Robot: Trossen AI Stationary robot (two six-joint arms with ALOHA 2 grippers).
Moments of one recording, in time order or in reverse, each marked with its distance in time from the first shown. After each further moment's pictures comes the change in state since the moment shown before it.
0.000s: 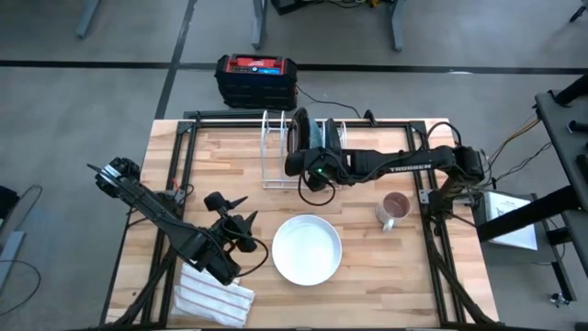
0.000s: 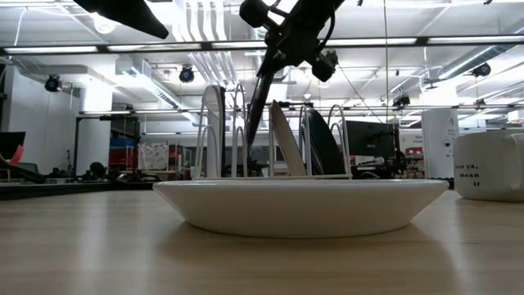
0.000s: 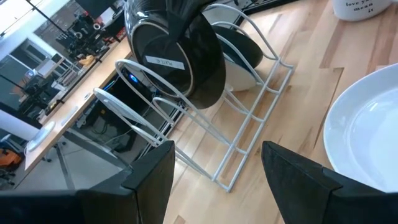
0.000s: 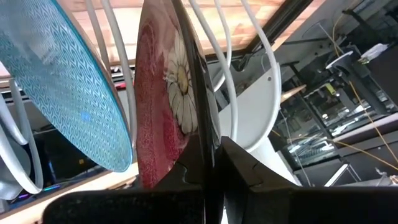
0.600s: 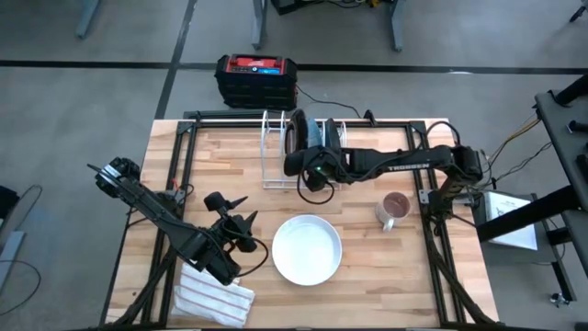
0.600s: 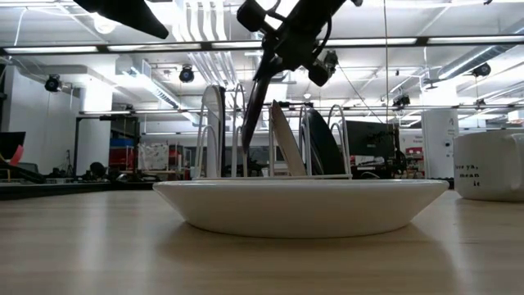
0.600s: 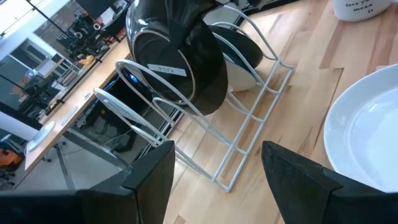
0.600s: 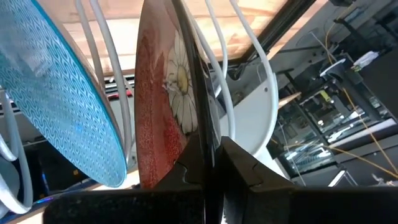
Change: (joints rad) left arm 0.000 0.000 0.000 0.000 -0.001 0.000; right arm -0.017 0.014 0.000 0.014 -0.054 -0.005
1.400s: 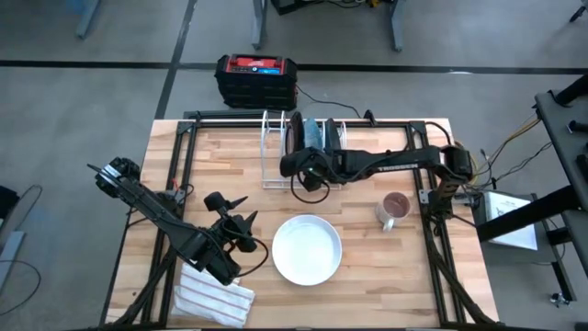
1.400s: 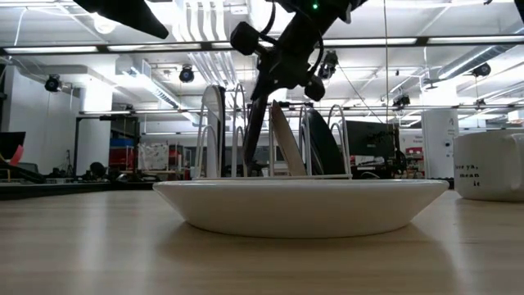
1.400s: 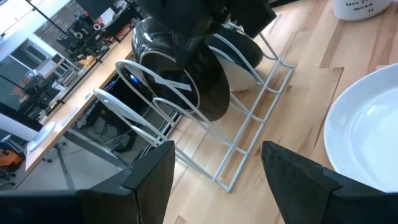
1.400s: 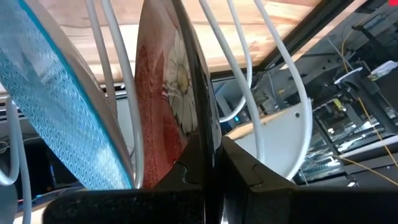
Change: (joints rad) left arm 0.000 0.000 0.000 -0.001 0.000 0.001; right arm -0.023 0.076 0.002 0.025 0.012 -0.024
